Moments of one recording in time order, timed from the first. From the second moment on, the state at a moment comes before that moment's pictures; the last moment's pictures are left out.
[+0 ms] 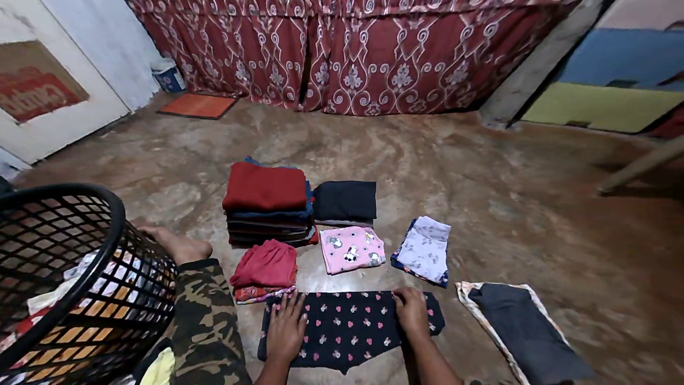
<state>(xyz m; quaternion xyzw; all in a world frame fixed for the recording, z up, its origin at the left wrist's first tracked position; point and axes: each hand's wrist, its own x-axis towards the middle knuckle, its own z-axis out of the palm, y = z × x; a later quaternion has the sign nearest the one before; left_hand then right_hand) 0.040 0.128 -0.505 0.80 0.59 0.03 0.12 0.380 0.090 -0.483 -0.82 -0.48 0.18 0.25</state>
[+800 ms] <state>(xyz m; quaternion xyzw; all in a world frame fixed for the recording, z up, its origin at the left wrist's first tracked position) 0.055 0.119 -0.499 0.79 0.59 0.07 0.13 0.345 0.085 -0.475 -0.82 -0.50 0.11 0.25</state>
